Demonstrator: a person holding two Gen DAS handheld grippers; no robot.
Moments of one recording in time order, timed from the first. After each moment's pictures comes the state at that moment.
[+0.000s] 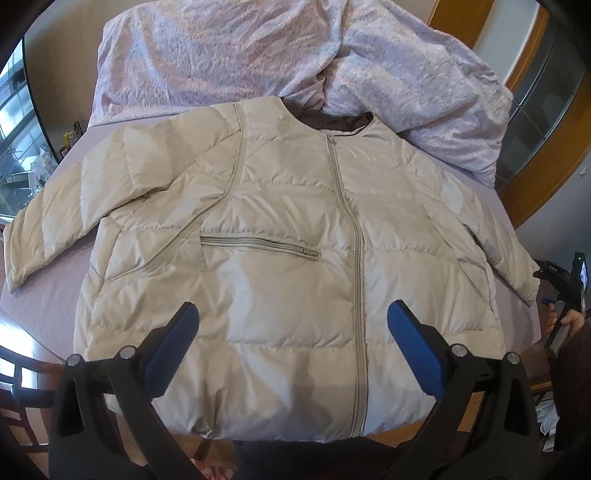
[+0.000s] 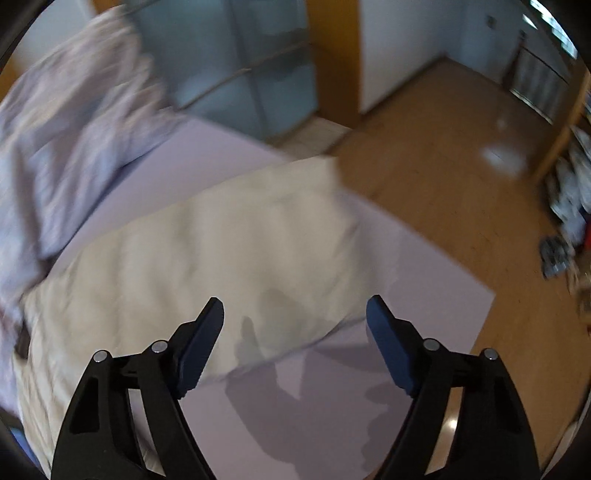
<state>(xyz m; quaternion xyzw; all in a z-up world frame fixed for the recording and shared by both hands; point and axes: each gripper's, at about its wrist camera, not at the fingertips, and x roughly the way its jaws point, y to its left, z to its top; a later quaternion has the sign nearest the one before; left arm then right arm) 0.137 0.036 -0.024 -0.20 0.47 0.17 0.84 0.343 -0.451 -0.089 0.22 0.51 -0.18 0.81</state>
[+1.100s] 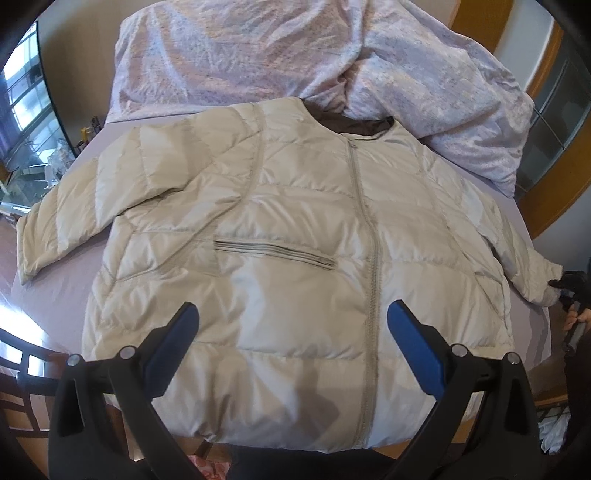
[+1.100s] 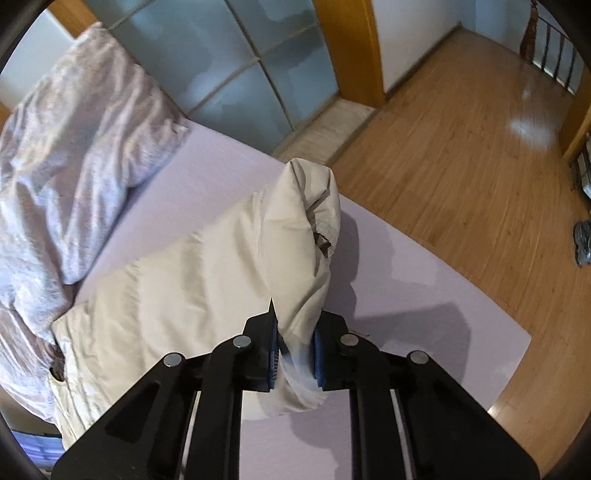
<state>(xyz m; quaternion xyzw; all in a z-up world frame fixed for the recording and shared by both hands) 0.142 0.045 -0.025 -0.20 0.47 0.22 0.83 0.372 -0.467 -0.090 0.27 0.51 -0.11 0.81</state>
